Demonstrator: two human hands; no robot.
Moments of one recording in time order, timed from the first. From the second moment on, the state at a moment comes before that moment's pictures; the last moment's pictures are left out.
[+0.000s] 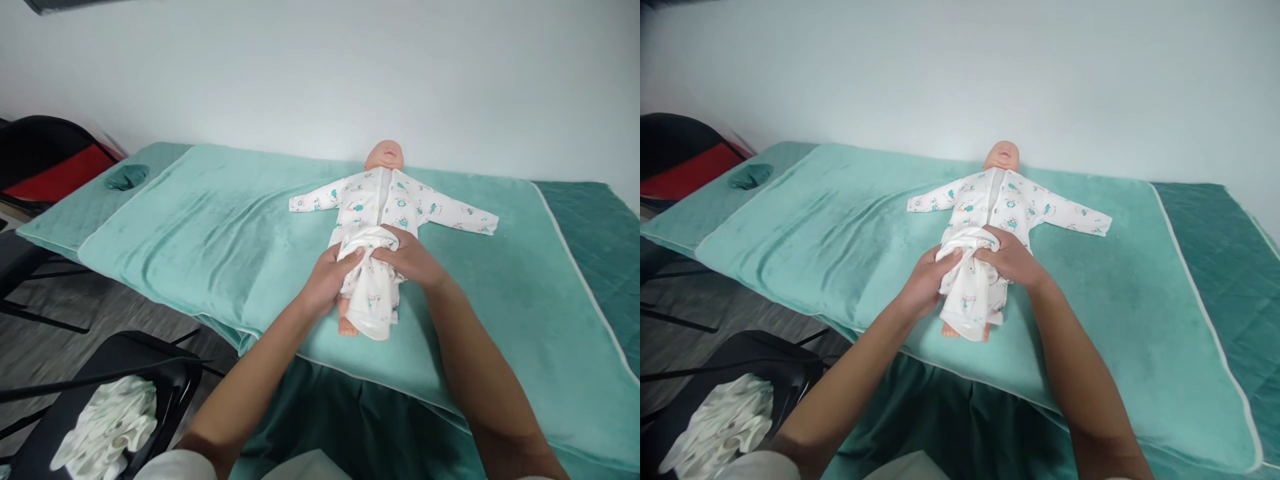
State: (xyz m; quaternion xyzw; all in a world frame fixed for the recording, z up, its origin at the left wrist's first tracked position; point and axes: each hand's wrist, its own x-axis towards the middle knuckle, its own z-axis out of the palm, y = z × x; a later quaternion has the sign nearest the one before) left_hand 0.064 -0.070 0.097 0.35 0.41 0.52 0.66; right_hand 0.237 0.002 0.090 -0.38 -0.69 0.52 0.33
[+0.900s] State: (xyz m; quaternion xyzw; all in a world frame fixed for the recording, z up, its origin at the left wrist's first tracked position) left_hand 0.100 -0.221 0.047 0.10 0.53 0.63 0.56; right_hand 0.234 -0.013 0.101 -0.22 -0.92 0.30 0.08
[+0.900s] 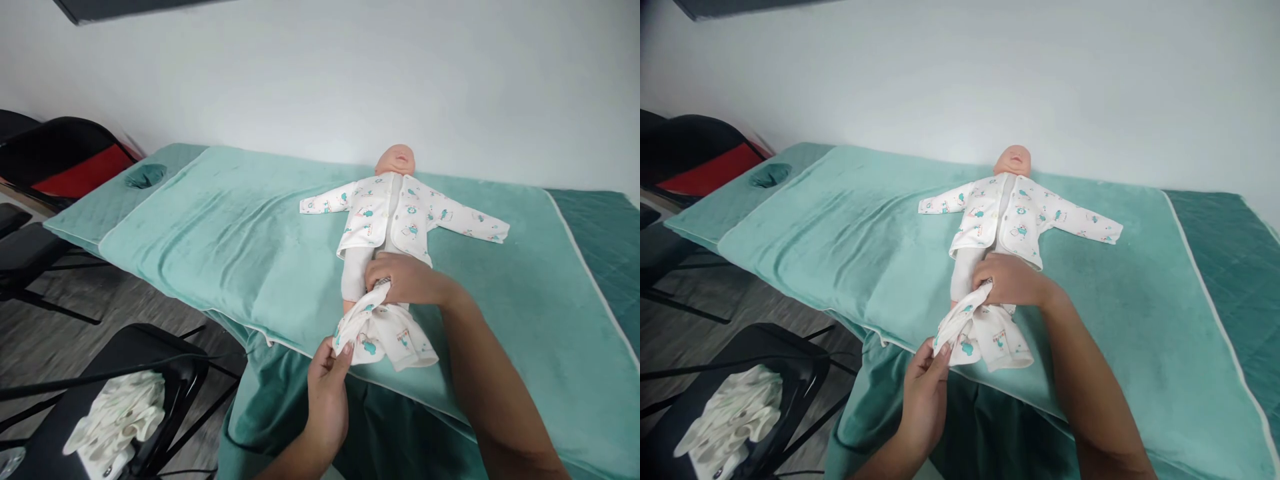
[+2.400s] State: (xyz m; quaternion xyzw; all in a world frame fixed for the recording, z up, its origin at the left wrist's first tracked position) left_hand 0.018 -0.079 0.023 0.51 0.58 0.51 0.37; right_hand 0.232 -0.014 0.108 -0.29 -0.89 0.34 0.06
